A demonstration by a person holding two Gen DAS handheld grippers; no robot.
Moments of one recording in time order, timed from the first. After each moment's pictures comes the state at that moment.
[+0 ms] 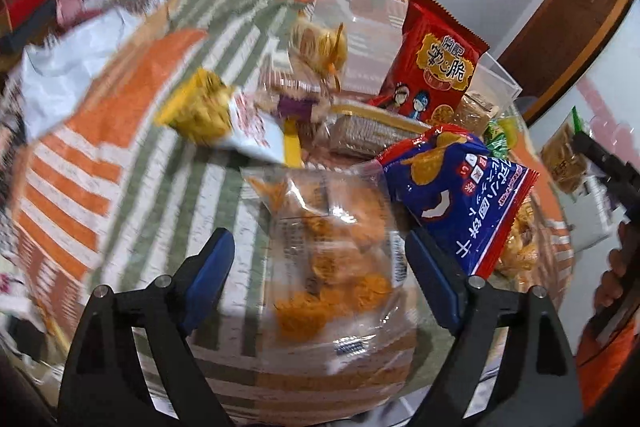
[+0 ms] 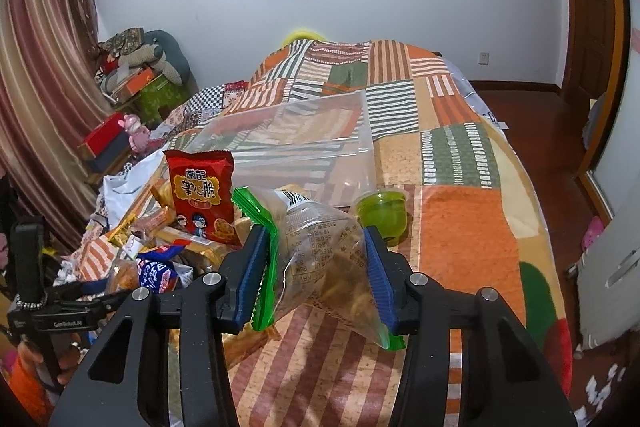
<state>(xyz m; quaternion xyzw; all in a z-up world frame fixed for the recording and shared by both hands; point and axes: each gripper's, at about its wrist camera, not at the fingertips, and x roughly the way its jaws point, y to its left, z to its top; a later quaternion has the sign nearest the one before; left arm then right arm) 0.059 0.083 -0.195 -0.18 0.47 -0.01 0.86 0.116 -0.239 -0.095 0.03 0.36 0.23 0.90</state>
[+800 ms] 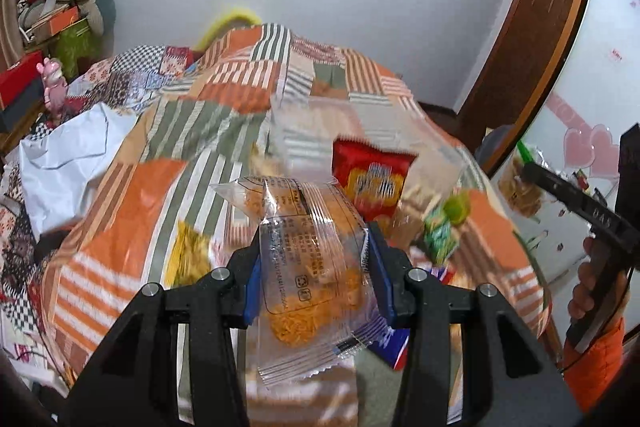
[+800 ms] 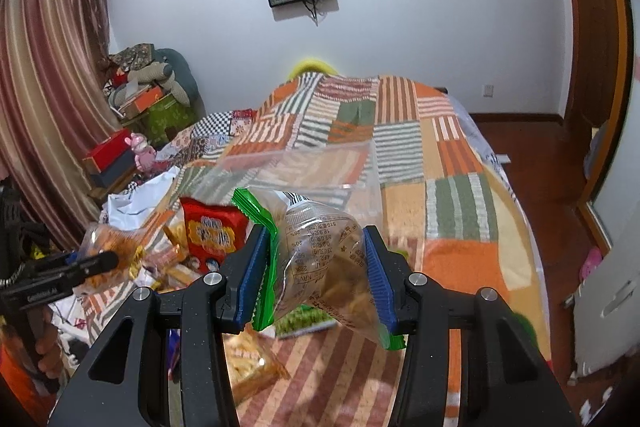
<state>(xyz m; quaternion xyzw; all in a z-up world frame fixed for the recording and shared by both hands) 0.084 0.073 -0.098 -0.13 0.36 -0.03 0.93 0.126 -0.232 -0.059 0.02 0.31 0.24 0.92</state>
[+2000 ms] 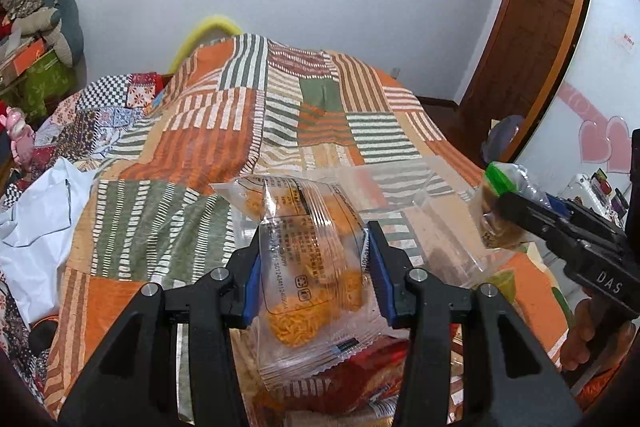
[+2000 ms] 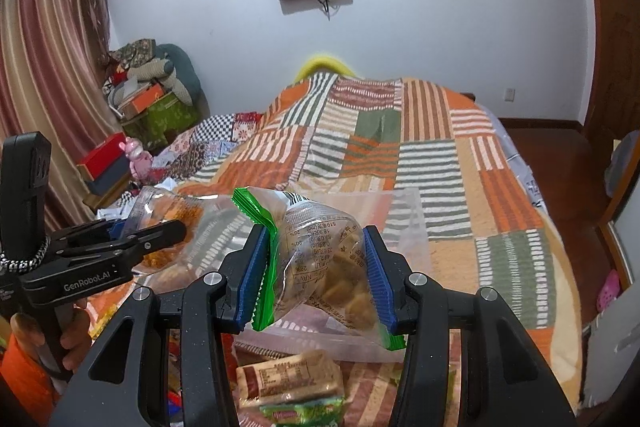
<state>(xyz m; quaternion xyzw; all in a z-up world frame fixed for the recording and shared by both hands) 0.249 0.067 -0.109 -0.08 0.37 -0.05 0.92 0.217 -0.173 -0.077 0.02 0.33 0.26 0.91</state>
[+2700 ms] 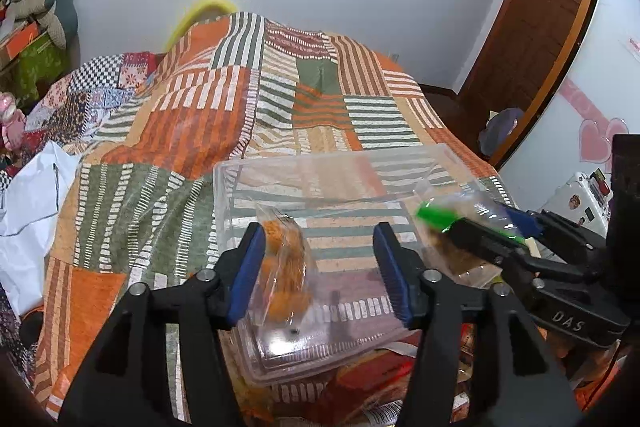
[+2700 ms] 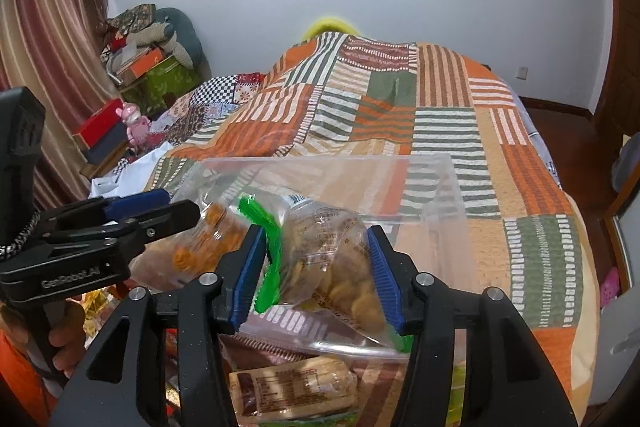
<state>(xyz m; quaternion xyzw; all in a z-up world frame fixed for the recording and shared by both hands) 0.261 0.064 -0.118 -0.09 0.39 -0.06 0.91 0.237 -0.153 -0.099 -0.01 0.38 0.27 0.88</state>
